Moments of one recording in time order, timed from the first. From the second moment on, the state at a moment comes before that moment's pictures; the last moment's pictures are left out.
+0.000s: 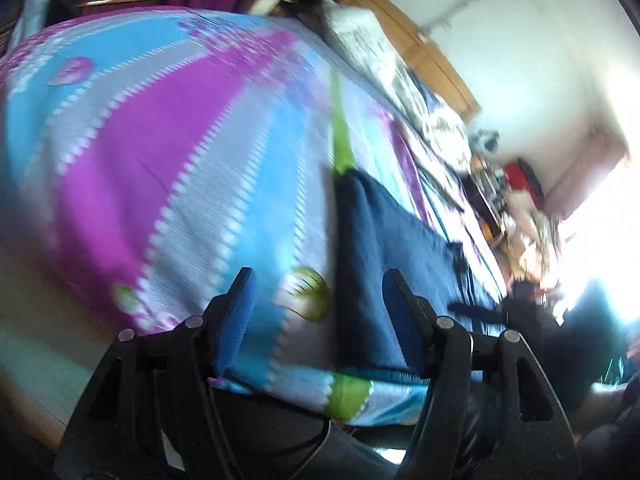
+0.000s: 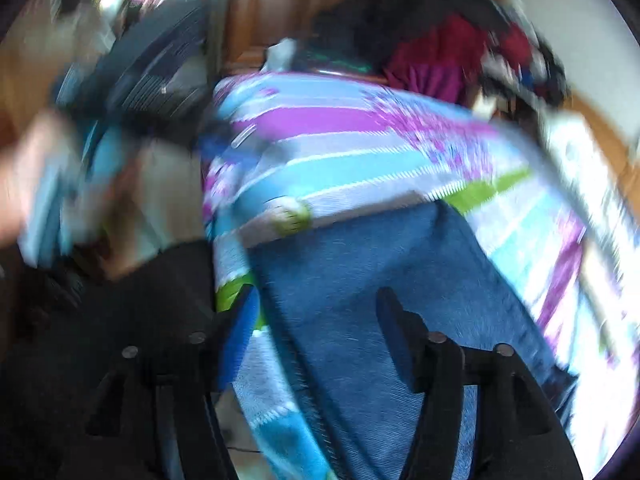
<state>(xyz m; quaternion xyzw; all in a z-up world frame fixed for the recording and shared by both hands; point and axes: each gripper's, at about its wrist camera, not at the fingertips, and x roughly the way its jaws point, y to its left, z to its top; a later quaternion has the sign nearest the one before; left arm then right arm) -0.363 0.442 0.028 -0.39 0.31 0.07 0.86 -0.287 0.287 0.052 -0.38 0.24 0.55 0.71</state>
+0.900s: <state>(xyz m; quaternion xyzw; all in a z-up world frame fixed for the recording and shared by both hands) -0.250 0.445 0.041 -0.31 0.41 -0.05 0.86 -0.326 0.315 0.017 -0.51 0.08 0.43 0.74</state>
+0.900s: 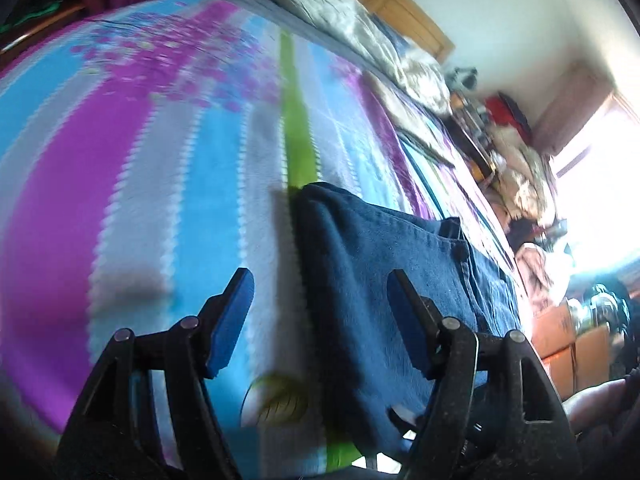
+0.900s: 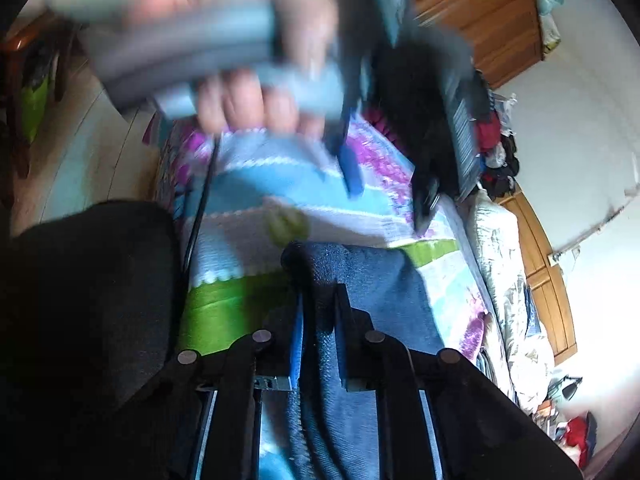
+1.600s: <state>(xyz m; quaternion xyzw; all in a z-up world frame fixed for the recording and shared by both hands) -0.177 0.404 0.078 -0.32 0.41 -0.06 0.85 -0.266 0.217 0.128 -0.30 0.17 0.41 0.84</state>
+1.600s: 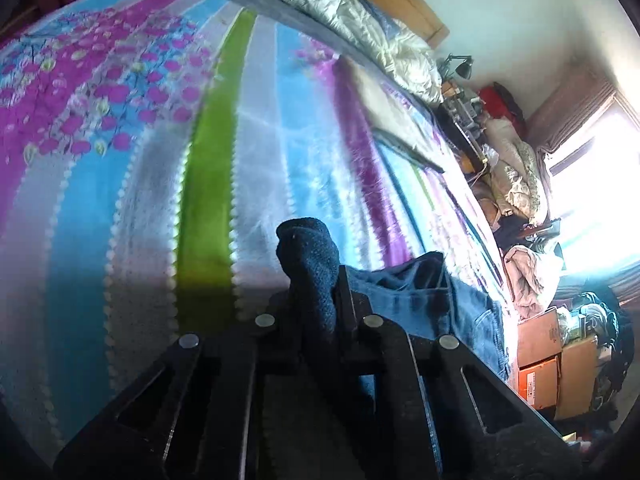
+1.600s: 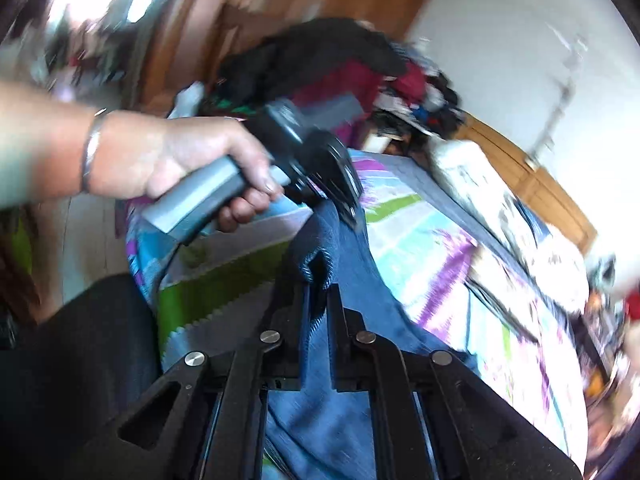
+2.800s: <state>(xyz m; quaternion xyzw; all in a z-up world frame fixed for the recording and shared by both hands) -0.060 -0.001 0.151 -0.13 0.41 -0.26 0.86 -0.071 -0.229 0.132 0.14 0.35 0.14 0.92</state>
